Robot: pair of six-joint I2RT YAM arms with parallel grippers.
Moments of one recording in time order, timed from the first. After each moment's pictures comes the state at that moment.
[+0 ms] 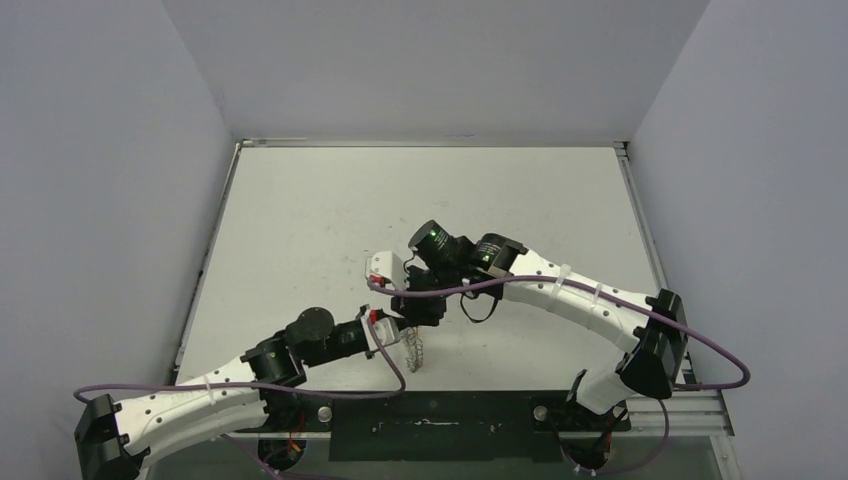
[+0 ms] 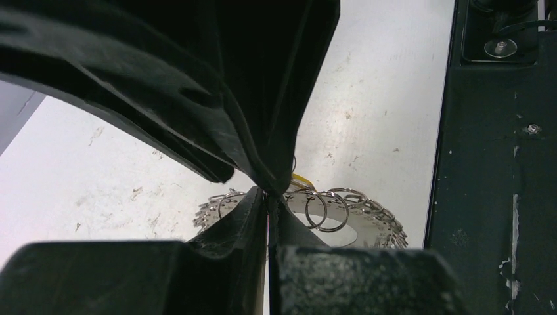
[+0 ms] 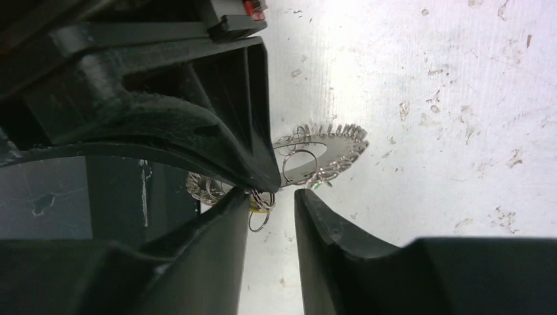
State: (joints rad) left arm -1.05 0.62 0.34 0.10 0.13 0.29; right arm 1.04 1.53 1.41 -0.87 -0.40 -0.41
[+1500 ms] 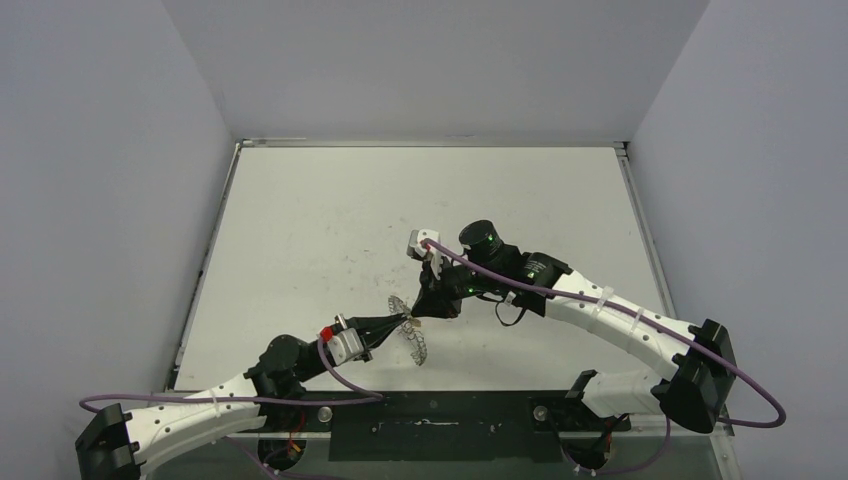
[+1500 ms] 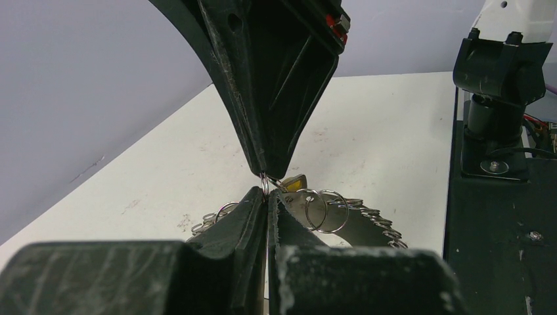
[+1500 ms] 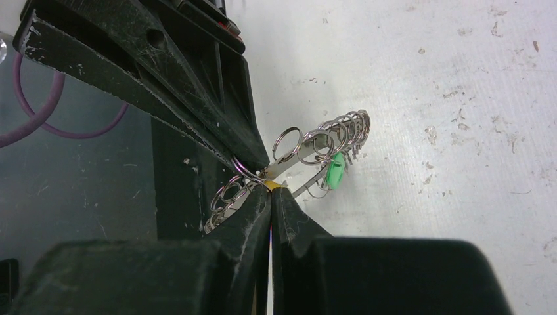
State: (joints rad) left arm -1.05 0.48 0.04 0.70 0.10 0.20; right arm 0.89 1.27 1.04 -0.39 -0.62 -0.05
